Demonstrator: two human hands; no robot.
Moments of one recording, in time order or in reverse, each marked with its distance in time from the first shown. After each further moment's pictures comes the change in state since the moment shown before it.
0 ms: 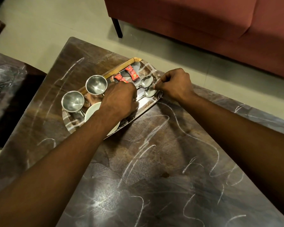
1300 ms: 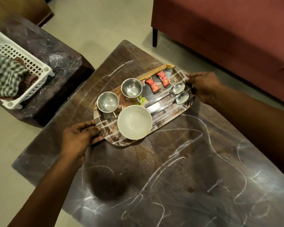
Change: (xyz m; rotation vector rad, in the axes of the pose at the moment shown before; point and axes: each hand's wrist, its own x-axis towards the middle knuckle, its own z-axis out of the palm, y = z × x) left_hand -0.183 -0.155 0.027 -1.521 0.440 -1.006; right_hand 0.042 -0.077 0.031 0.436 -0.079 0.328
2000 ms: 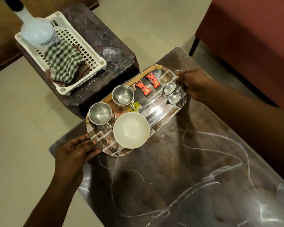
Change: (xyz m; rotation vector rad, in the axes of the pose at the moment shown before) left_hand -0.002 -0.026 -0.124 -0.230 0.182 -0.021; right_hand -0.025 -0.060 0.193 -0.210 -0.245 -0.065
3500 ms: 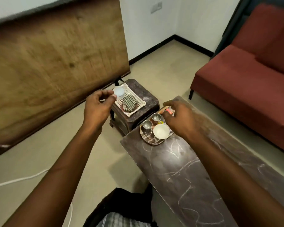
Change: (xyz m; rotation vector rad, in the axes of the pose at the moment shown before) left_hand -0.277 0.301 -0.114 0.329 -0.018 0.713; right_hand -0.495 -0.085 -0.004 -0.479 0.110 -0.766
